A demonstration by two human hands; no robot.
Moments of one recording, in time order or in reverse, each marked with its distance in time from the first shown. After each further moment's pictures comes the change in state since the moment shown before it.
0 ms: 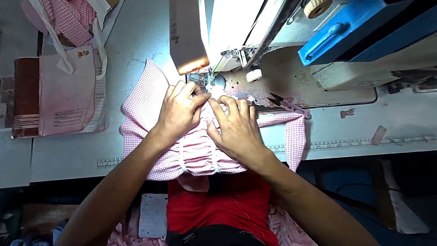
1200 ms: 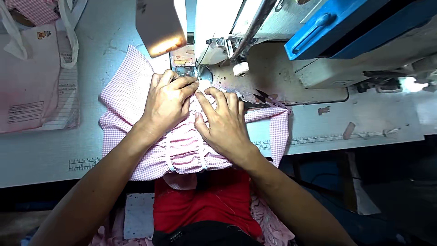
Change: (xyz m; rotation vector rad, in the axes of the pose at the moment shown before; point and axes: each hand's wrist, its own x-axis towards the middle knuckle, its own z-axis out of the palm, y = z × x) left_hand 0.008 0.001 0.004 0.052 -0.041 -0.017; right_hand 0.001 0.001 0.000 0.009 0.018 0.031
